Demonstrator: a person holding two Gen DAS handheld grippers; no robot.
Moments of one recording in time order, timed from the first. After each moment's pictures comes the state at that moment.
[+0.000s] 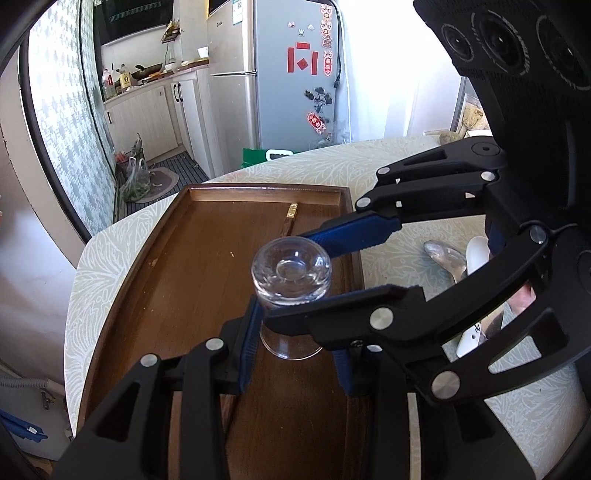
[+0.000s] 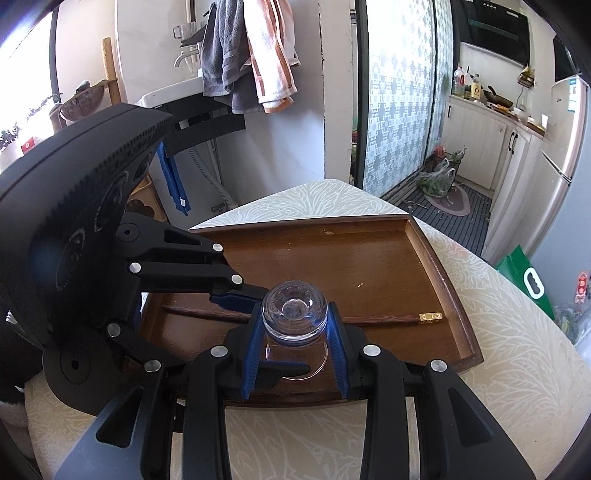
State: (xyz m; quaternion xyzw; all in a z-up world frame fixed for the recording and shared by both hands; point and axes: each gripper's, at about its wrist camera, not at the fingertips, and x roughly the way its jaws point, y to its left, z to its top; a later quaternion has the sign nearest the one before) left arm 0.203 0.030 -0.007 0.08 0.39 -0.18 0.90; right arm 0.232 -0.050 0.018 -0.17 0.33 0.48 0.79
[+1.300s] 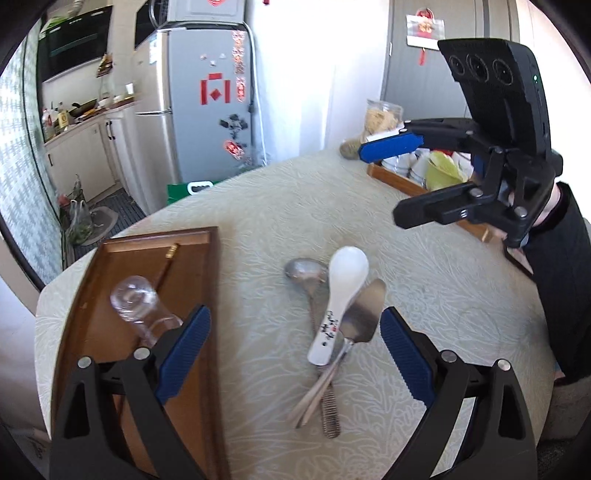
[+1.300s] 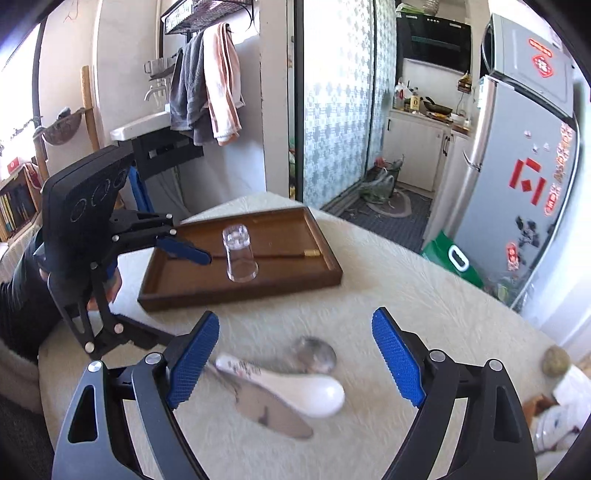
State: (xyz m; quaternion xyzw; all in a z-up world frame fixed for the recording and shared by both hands) left arm 0.143 -0.044 0.025 0.11 0.35 -0.31 0.88; right arm 0.177 -0.232 0.066 -0.14 0.31 0.41 0.84
